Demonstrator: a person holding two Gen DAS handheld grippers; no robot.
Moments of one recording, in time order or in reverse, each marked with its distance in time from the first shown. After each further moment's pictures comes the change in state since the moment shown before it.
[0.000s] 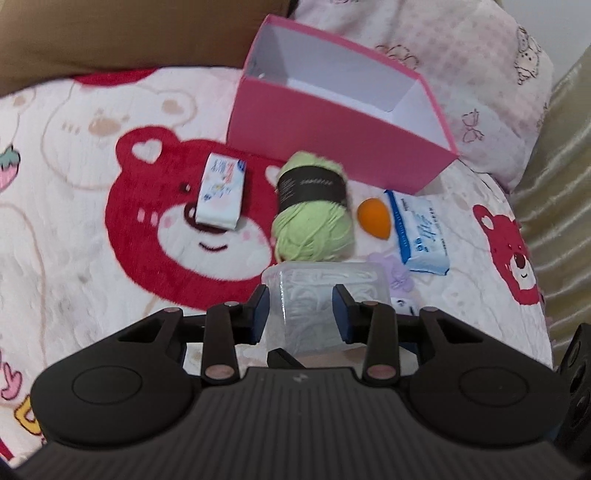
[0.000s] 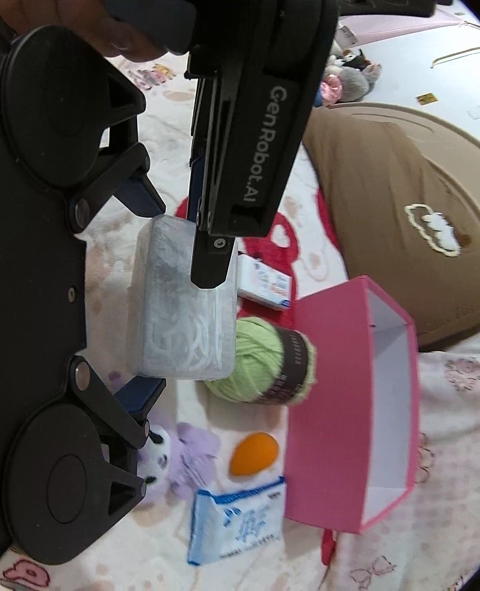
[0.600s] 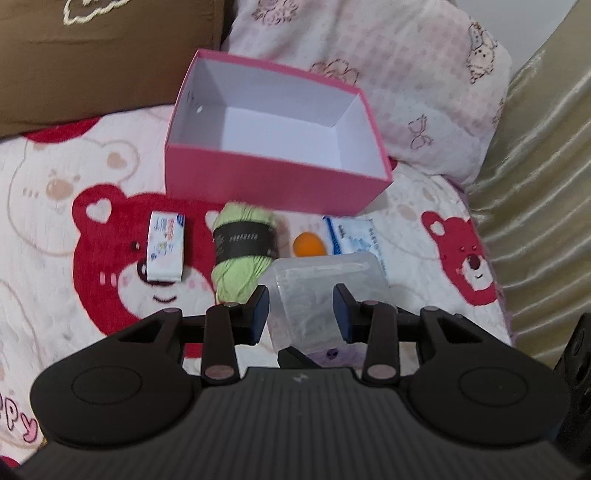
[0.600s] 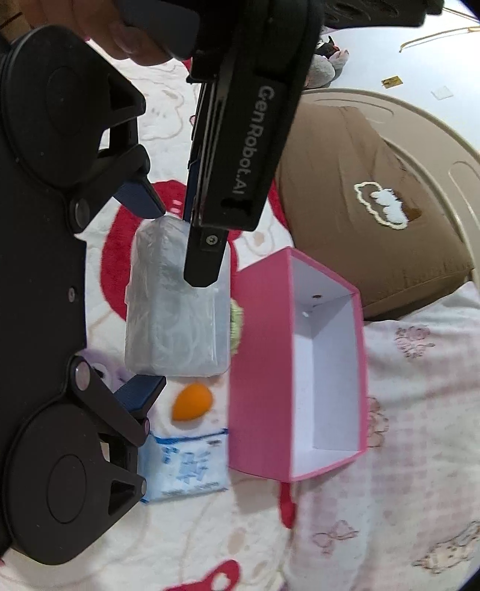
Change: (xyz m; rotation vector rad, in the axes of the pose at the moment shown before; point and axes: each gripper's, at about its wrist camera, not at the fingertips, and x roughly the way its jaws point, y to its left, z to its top) left arm -0.031 -0.048 0.067 0.081 0.047 -0.096; right arm -0.058 -0.017 0.062 0.035 -0.043 -0.050
